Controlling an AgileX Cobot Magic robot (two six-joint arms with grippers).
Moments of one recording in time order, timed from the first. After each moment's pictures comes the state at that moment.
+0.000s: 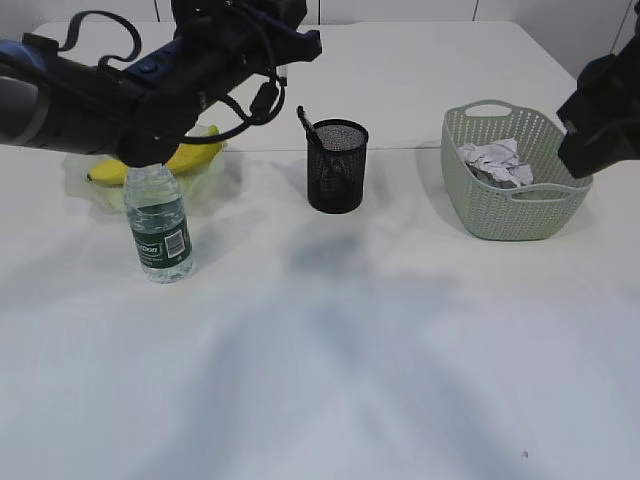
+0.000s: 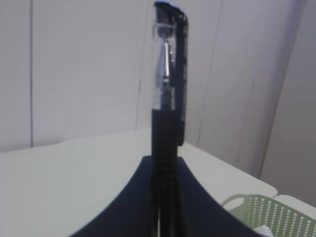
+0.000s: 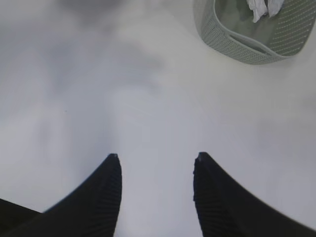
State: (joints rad) left arm -0.48 2.05 -1.37 0.12 -0.78 -0.22; right arm 0.50 1.31 -1.34 -0.21 1.25 0.09
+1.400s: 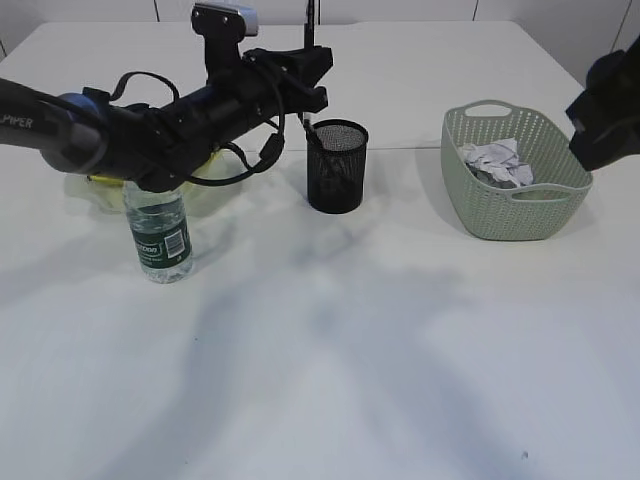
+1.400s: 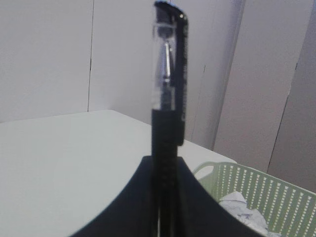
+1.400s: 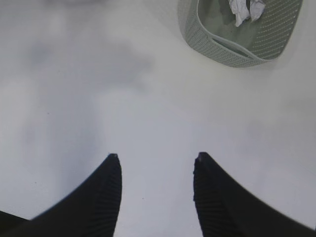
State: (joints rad) left arm -0.39 2.30 -1.57 0.50 -0.90 -0.54; right arm 0.50 1.31 -1.34 -0.26 1.25 0.10
